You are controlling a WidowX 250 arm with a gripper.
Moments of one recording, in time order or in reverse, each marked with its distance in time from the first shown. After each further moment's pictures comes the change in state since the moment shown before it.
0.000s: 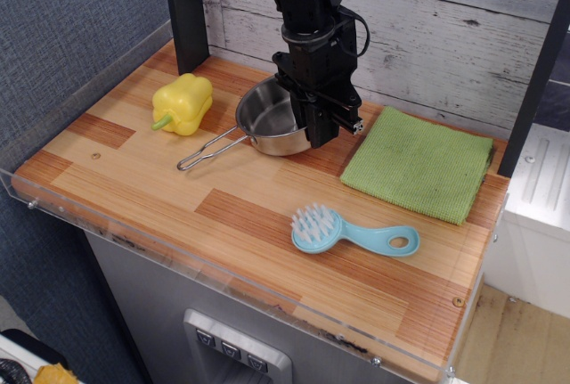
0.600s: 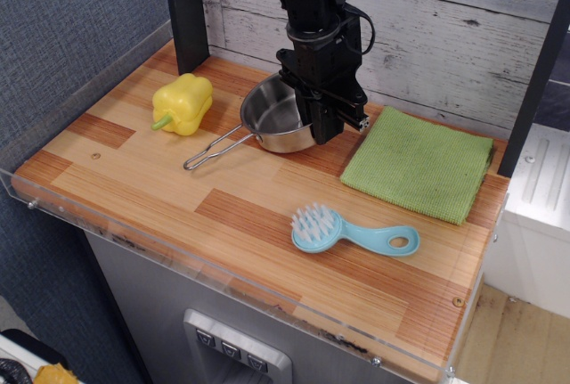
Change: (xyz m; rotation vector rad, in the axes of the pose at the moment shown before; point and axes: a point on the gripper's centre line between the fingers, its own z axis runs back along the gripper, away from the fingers) arm 0.008 0.002 0.001 0.025 -0.032 0.010
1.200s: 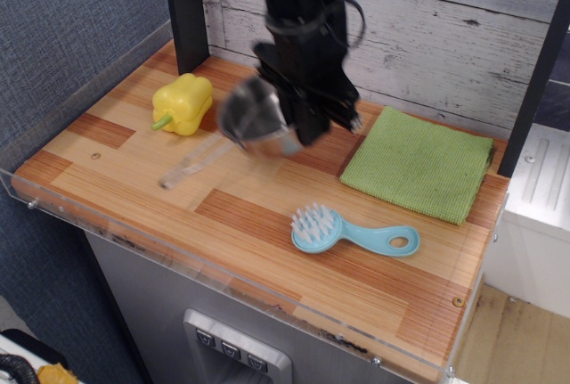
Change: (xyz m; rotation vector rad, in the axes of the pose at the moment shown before) arm -0.025 -0.019 0.025 0.037 -0.005 0.063
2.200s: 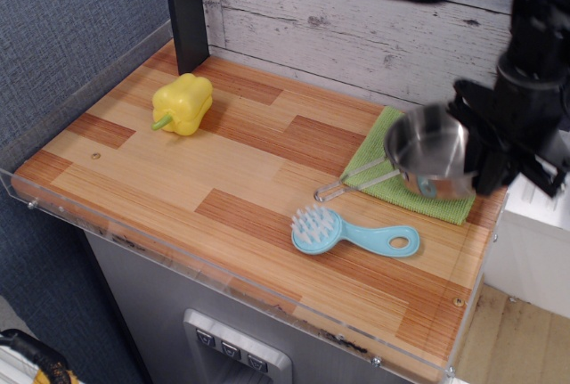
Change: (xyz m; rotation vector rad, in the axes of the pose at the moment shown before) arm 0.063 -0.118 -0.002 0.050 0.025 -0.198
